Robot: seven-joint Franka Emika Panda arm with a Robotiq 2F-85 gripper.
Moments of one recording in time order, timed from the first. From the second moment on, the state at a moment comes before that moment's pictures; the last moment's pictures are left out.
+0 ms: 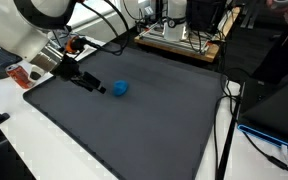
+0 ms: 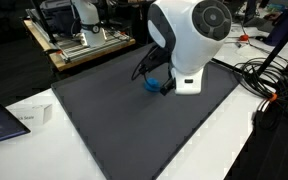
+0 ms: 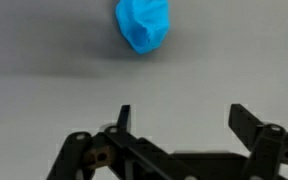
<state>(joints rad) -0.18 1.16 0.15 -0.71 0.18 1.50 -0.18</state>
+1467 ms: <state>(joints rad) -0.27 0.91 0.13 -1.20 0.18 1.74 -0.31</state>
